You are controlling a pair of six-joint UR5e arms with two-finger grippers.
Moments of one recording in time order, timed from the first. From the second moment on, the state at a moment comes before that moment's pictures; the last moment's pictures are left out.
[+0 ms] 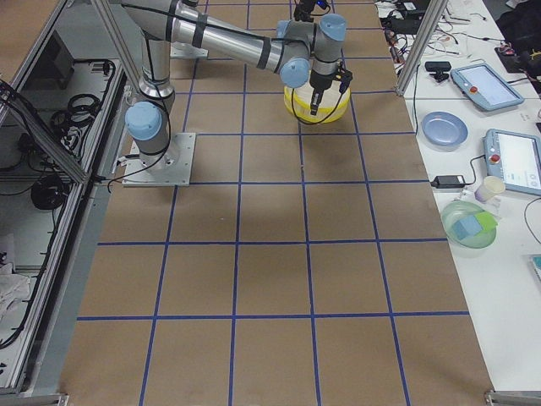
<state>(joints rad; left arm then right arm) -1.31 -2.06 -1.68 -1.18 1.49 -0.12 1.56 -1.28 1.62 -1.88 -1.62 0.34</state>
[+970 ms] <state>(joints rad) -1.31 -2.09 -1.67 -1.13 1.47 -0.13 1.72 -1.22 1.63 -1.97 -1.60 0.52</state>
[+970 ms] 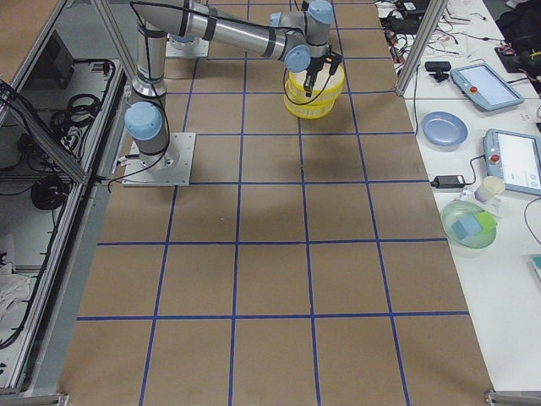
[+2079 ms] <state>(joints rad) -1.48 -1.94 -1.64 -1.13 1.39 -0.35 1.72 -1.19 1.63 -1.97 -1.59 0.52</state>
